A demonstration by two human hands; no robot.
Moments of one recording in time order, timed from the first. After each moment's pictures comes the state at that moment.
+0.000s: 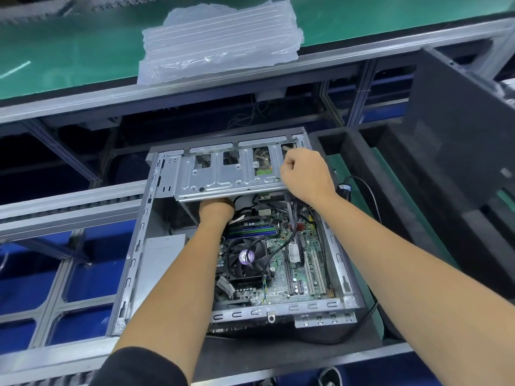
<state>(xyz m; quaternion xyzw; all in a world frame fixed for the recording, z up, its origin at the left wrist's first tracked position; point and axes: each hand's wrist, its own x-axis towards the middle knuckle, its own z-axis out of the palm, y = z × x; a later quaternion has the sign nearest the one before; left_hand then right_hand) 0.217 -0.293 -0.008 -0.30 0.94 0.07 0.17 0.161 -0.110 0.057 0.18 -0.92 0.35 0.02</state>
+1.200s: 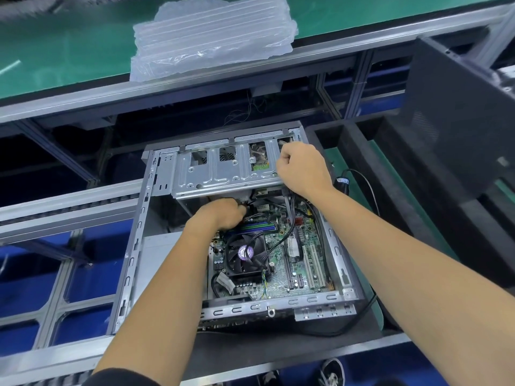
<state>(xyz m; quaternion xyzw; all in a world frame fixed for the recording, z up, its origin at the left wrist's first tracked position) 0.235 -0.288 0.012 -0.13 0.95 0.13 0.27 0.160 -0.110 0.056 0.19 -0.92 0.34 0.01</state>
